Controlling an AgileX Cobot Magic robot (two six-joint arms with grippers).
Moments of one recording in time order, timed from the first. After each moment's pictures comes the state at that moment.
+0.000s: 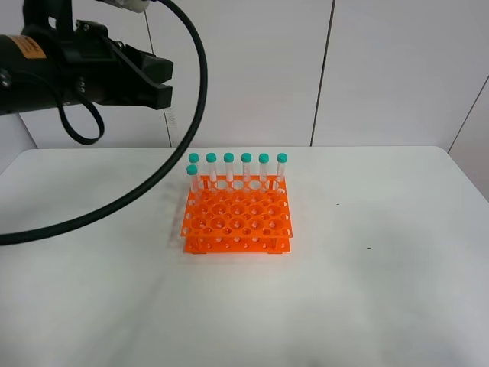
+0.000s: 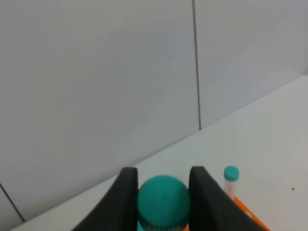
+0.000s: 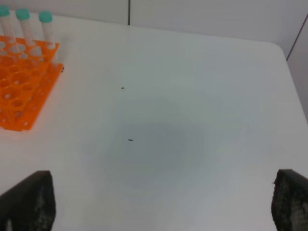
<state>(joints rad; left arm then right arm) -0.52 1.27 -0.92 -0.05 -0.15 0.20 0.03 -0.01 -0.50 0.03 1.02 -0.08</state>
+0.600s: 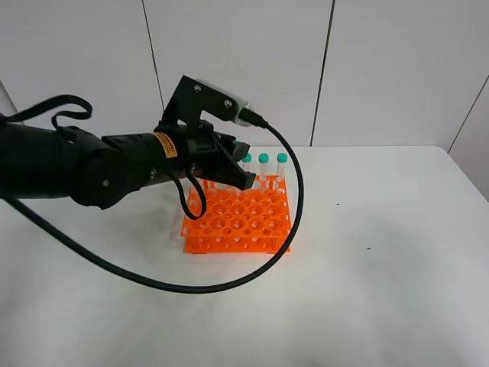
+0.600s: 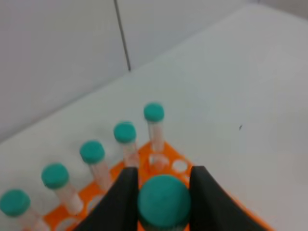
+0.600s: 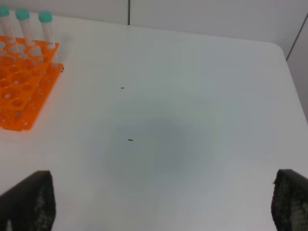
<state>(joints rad) -0.66 1.66 -0.91 0.06 -0.38 0.07 0.03 -0.01 -0.50 0.03 1.02 -0.08</state>
